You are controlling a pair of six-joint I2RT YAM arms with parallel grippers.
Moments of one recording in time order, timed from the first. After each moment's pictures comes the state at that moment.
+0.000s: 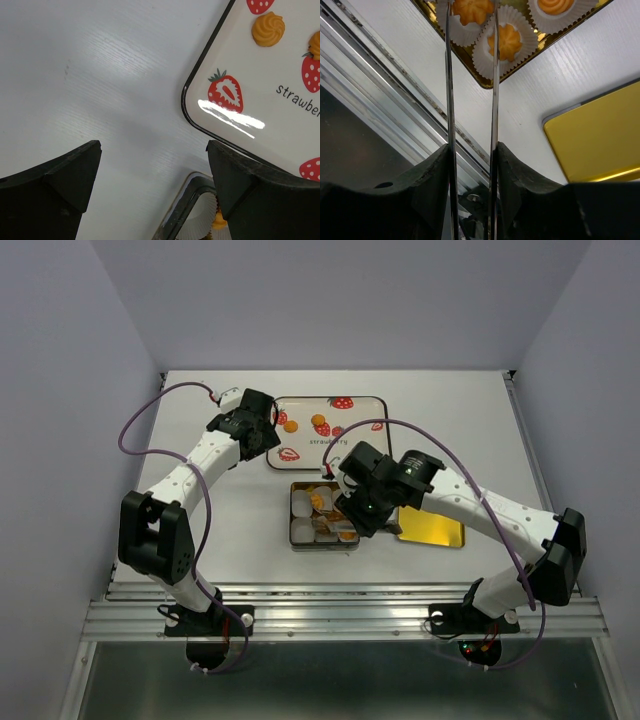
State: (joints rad) left arm -0.38 1.59 1.32 -0.72 -0.45 -0.77; right arm 0.96 1.48 1.40 -1.09 -0.06 0.08
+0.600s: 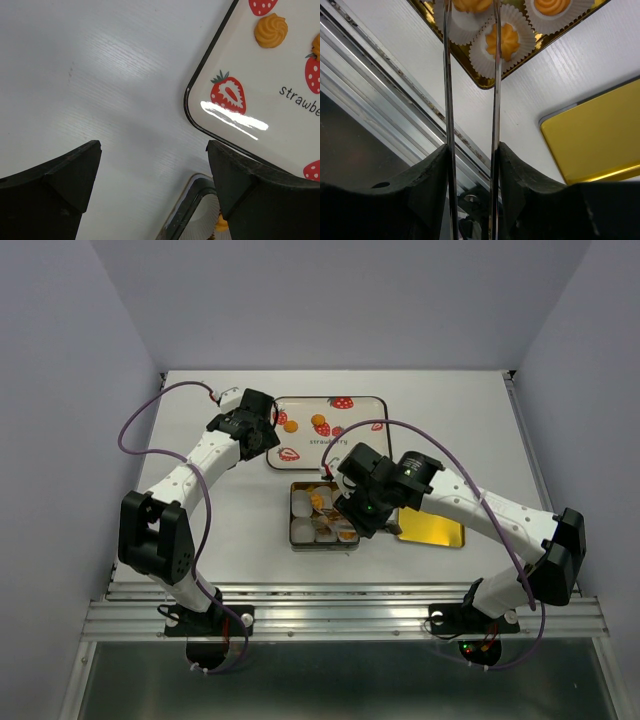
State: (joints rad) left arm -0.38 1.59 1.32 -0.72 -0.46 -0.76; right arm 0.97 1.48 1.40 -1.09 -0.03 0.08
